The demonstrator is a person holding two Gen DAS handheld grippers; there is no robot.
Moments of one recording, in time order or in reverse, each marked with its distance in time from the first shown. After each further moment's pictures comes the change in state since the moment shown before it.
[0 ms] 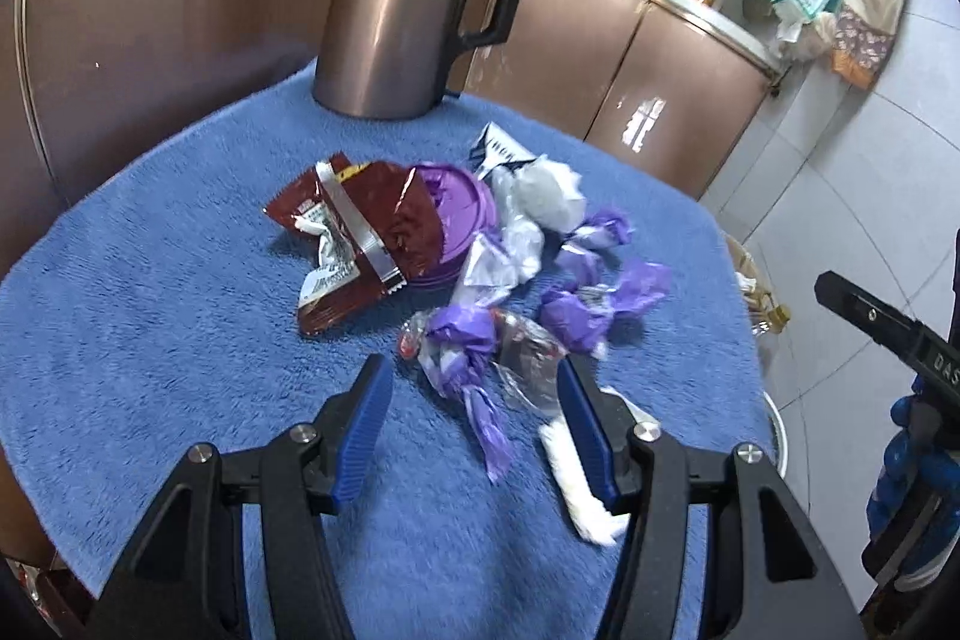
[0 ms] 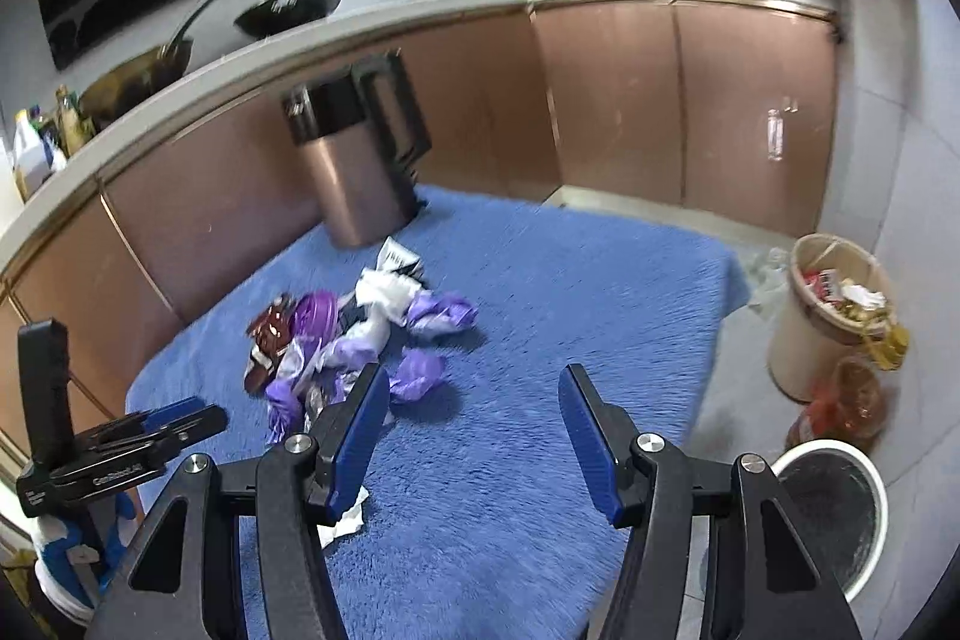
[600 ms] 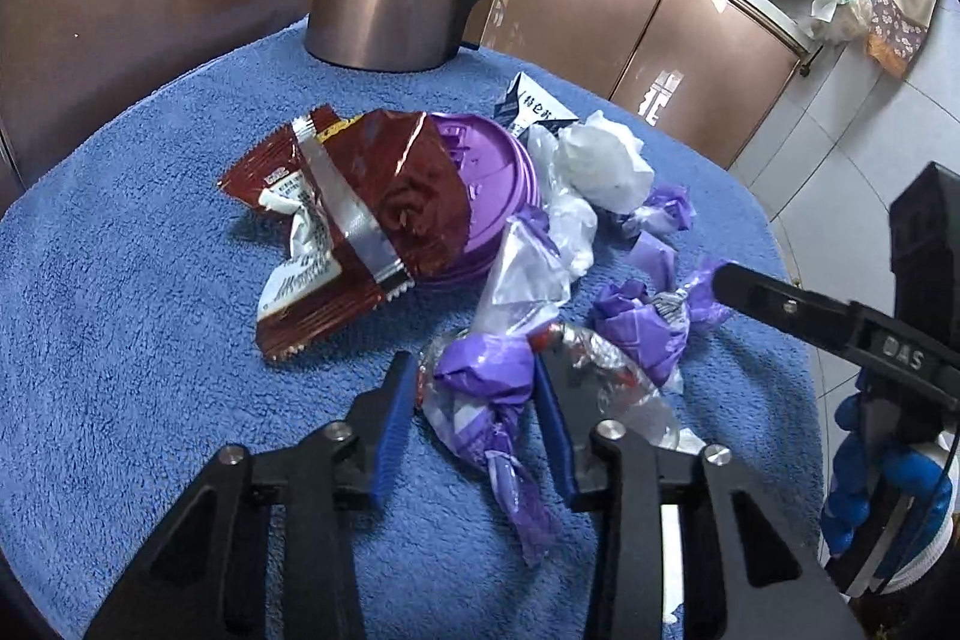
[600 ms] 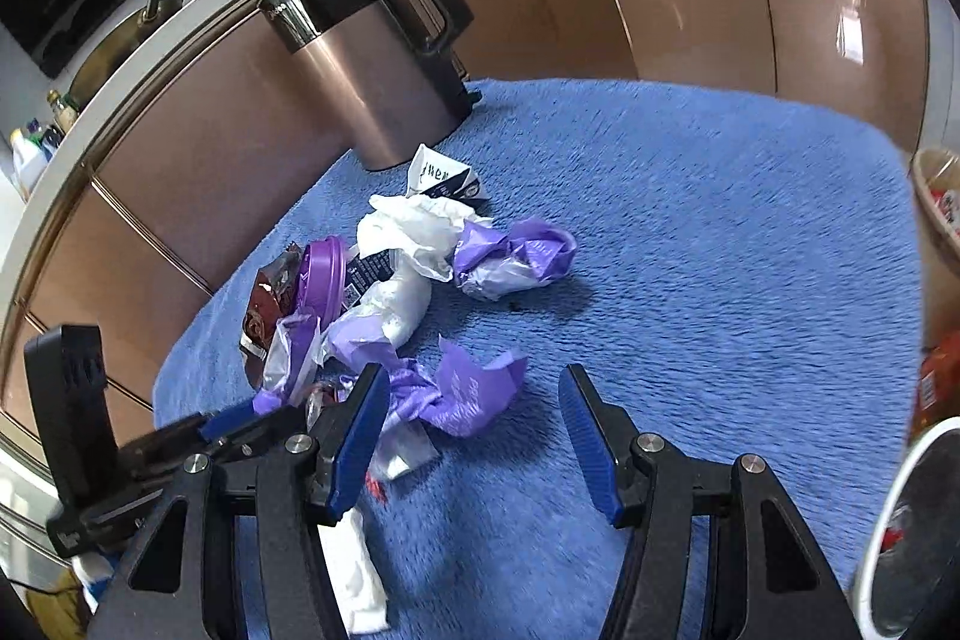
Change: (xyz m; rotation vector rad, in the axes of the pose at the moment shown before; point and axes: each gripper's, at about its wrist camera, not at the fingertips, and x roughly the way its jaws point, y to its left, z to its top) left arm 0.059 0.007 0.008 -0.008 0.072 0.012; right arm 0.124 -0.003 0.001 0.113 0.207 0.225
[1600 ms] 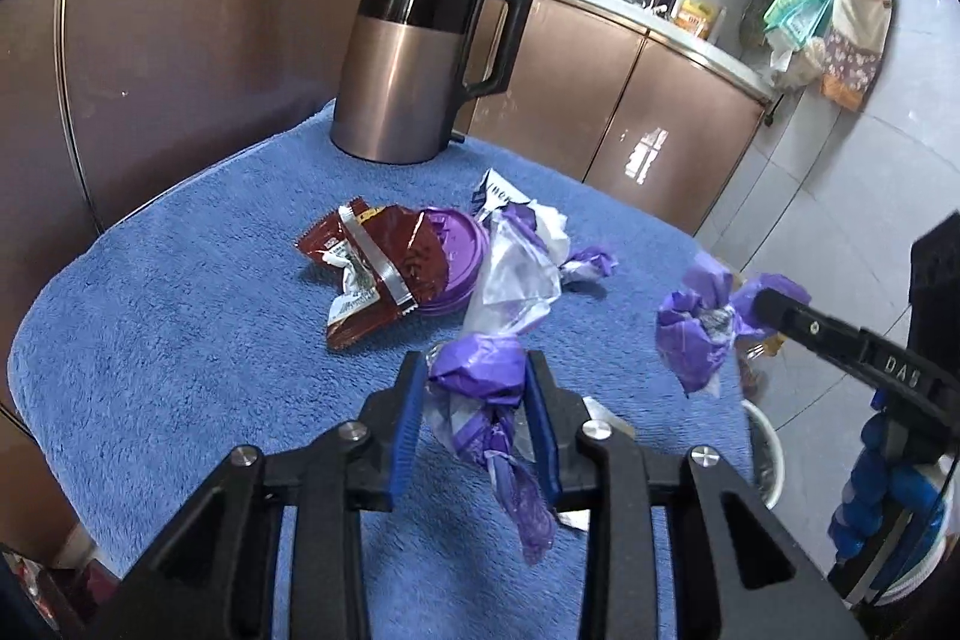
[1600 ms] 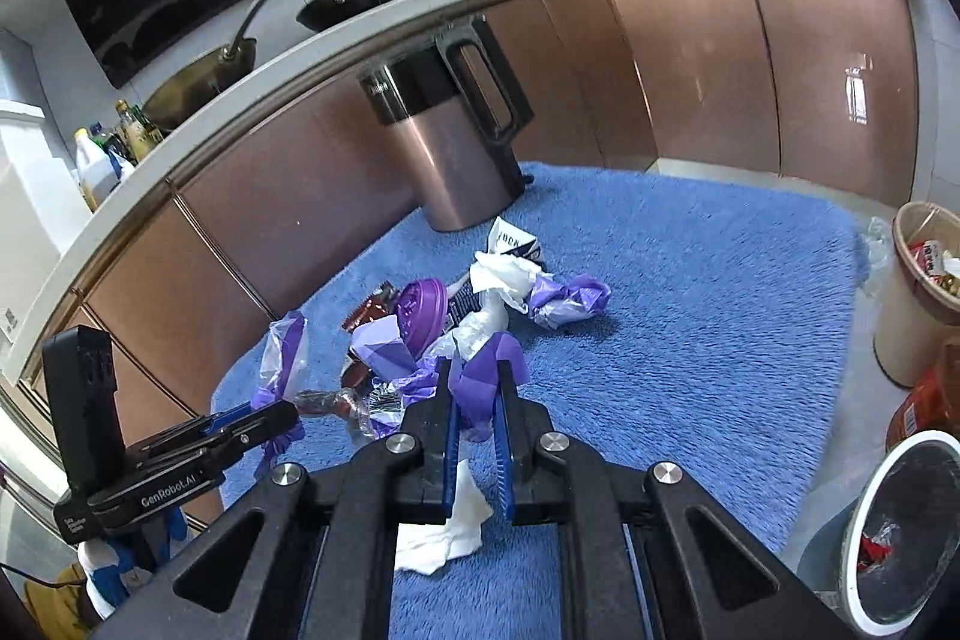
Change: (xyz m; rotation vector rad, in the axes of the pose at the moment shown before) left arm -0.110 -0.014 -0.019 -0.003 -0.171 -0.017; right arm -0.108 0.050 -0.031 -0.084 -0.199 0.011
